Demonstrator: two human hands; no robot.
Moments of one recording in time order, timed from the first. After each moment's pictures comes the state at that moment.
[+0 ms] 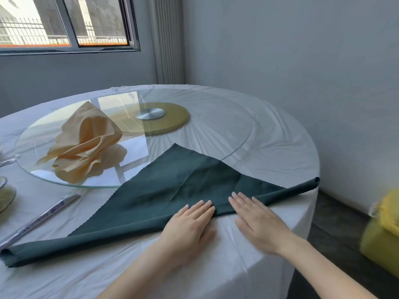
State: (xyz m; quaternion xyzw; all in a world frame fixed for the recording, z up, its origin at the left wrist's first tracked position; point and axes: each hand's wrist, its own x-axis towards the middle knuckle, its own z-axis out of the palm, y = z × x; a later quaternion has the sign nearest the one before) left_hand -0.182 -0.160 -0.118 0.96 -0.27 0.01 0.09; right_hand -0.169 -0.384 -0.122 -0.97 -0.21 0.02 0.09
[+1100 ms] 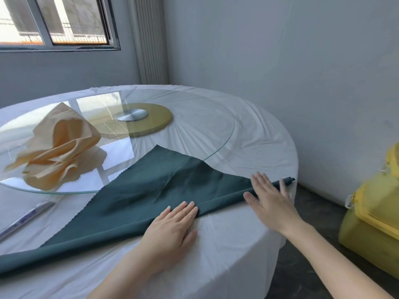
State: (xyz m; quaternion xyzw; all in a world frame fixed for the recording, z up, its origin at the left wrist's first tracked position) left_hand -0.183 -0.158 -0.124 0.96 -0.26 0.01 0.09; right_hand -0.158 -0.435 -0.103 -0.99 -0.04 -0.05 0.08
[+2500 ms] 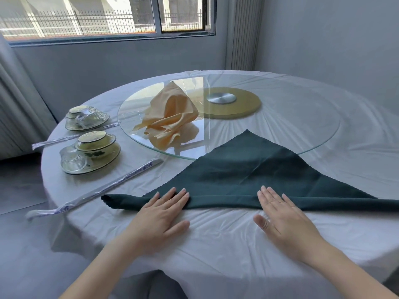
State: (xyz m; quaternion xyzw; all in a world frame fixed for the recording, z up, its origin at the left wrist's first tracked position) left_hand -0.267 0.015 -0.113 0.99 -0.08 -0.03 0.07; right_hand -0.184 -0.287 -0.118 -0.96 -0.29 0.04 0.06
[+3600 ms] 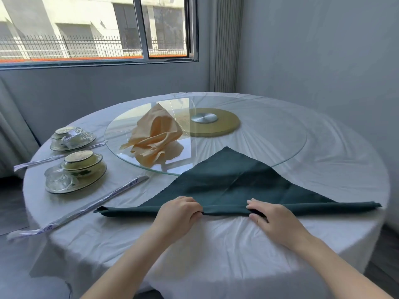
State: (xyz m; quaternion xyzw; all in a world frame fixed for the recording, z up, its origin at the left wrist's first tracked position) left_hand -0.219 -0.051 -0.102 0.98 -0.12 0.12 0.14; right_hand -0.162 -0.319 -0.113 -0.93 -0.27 -0.03 0.25
